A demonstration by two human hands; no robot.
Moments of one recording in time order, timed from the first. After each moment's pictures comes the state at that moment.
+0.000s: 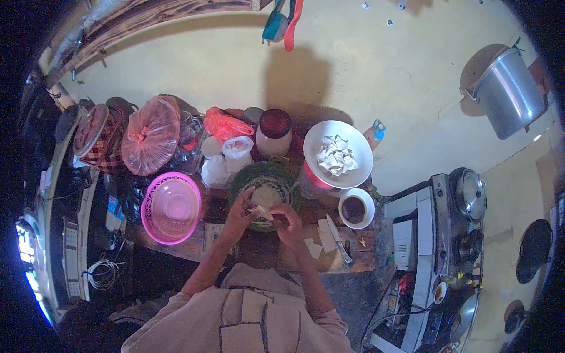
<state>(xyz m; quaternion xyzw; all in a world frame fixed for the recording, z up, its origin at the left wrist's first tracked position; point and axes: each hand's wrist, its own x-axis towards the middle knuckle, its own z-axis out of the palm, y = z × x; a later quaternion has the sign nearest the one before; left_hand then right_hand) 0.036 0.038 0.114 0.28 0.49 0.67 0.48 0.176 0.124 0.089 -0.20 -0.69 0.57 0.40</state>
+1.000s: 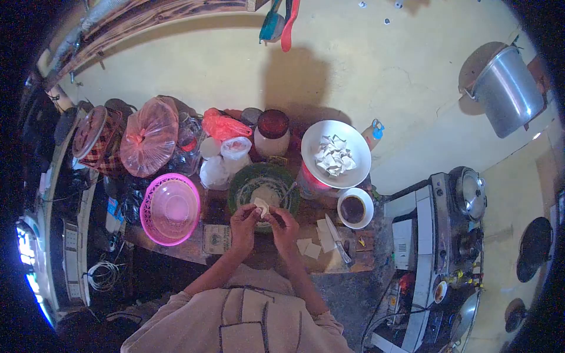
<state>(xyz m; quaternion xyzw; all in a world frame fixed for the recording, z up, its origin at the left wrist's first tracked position) 0.076 0.045 0.104 0.14 0.45 0.79 0.39 0.167 0.105 0.094 -0.32 -0.65 0.53 0.44</state>
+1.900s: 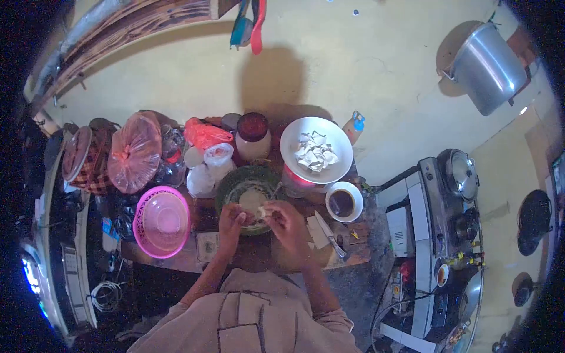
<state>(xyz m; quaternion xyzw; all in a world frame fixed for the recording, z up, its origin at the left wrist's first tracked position) 0.067 0.040 0.126 0.28 0.48 0.74 0.37 0.198 0.126 0.159 -0.27 -0.67 0.57 0.38</state>
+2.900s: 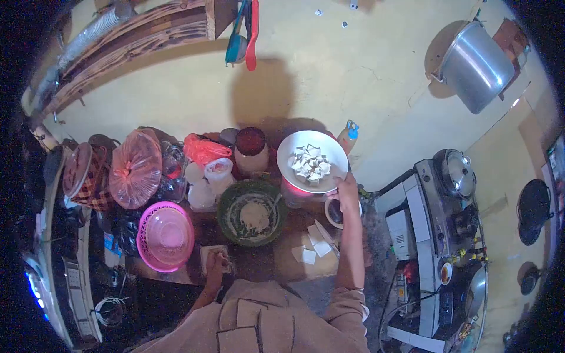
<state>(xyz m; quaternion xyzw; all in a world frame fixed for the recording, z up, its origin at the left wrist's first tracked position) 0.038 -0.058 0.033 0.22 0.63 0.66 0.36 0.263 0.282 0.178 -0.50 -0.51 0.58 0.38</state>
